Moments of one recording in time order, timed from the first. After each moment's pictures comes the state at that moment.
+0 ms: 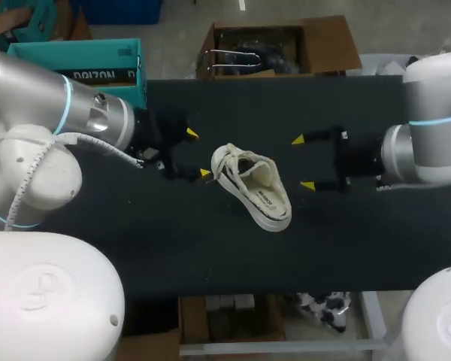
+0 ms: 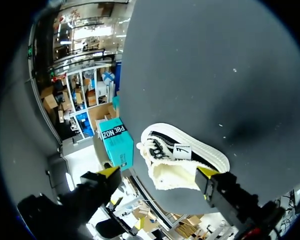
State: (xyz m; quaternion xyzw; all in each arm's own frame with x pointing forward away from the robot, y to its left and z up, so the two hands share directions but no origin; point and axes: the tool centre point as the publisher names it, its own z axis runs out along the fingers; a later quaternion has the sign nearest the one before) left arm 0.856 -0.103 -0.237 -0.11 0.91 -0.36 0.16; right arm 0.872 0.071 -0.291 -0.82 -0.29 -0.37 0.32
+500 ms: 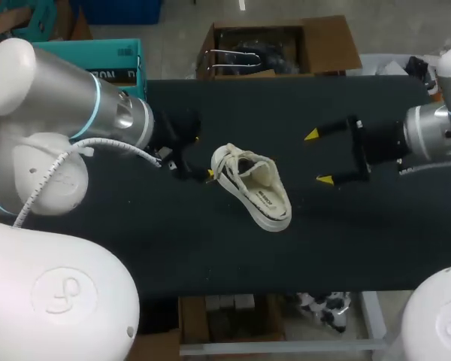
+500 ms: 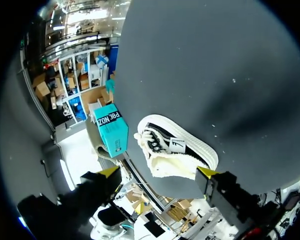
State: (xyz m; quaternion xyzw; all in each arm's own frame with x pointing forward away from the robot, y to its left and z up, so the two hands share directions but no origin) left arm 0.854 -0.107 -0.241 -0.17 0.92 -0.31 0.17; right arm 0.870 0.046 -0.276 -0.80 -0.35 -0.31 0.37
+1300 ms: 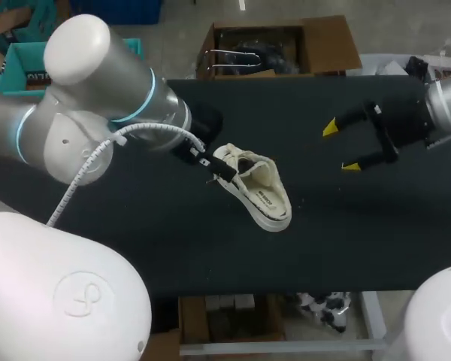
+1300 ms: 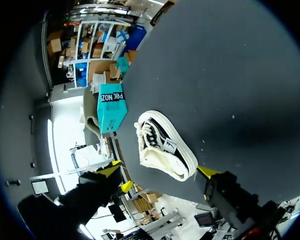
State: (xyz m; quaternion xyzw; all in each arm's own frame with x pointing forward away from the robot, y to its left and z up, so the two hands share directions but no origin) left arm 0.852 -0.136 -0.274 -0.40 0.88 -0.25 0.07; right arm 0.867 0.003 -0.254 -0.73 -0.51 -0.31 0.32
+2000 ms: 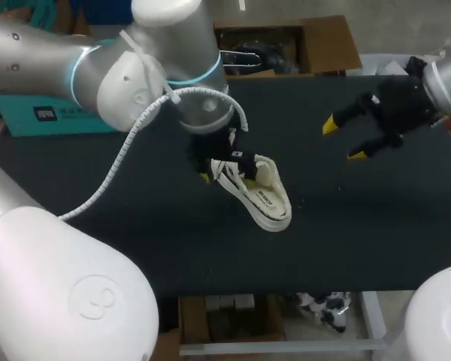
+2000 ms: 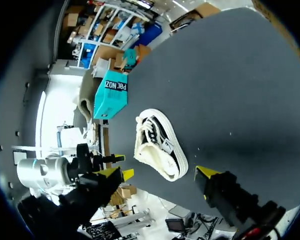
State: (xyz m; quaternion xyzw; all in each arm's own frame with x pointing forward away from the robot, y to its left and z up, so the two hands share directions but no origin) left arm 0.840 -0.164 -0.299 -0.59 0.80 -0.11 -0.01; right arm 0.865 -0.002 -0.236 -0.68 -0.62 -0.31 0.25
